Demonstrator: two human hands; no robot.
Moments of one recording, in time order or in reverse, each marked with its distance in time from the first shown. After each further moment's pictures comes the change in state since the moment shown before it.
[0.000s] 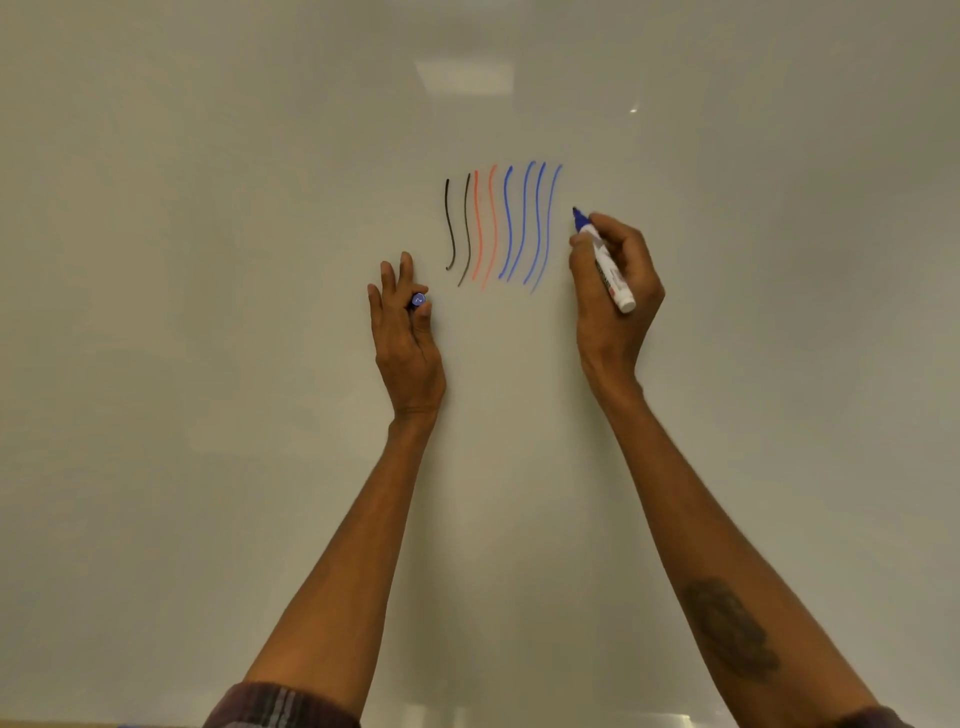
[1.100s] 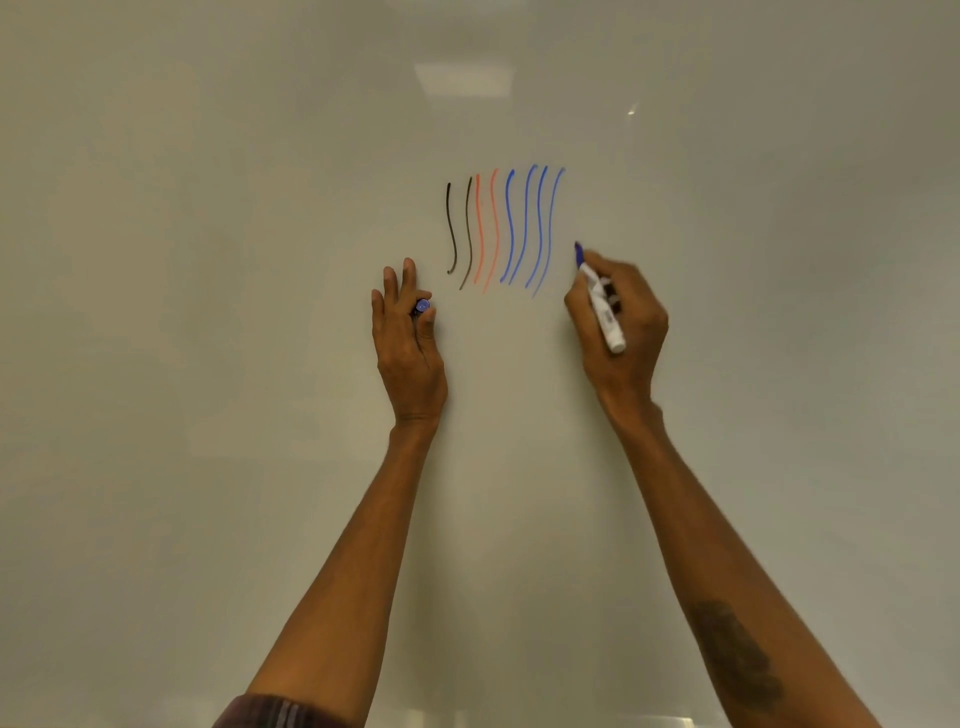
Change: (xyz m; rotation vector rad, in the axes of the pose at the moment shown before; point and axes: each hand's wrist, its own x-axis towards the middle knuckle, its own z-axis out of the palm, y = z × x) left_hand -0.003 0.005 -0.002 0.018 0.034 0.017; right_hand -0.005 0.036 -0.022 -0.364 -0.056 -0.252
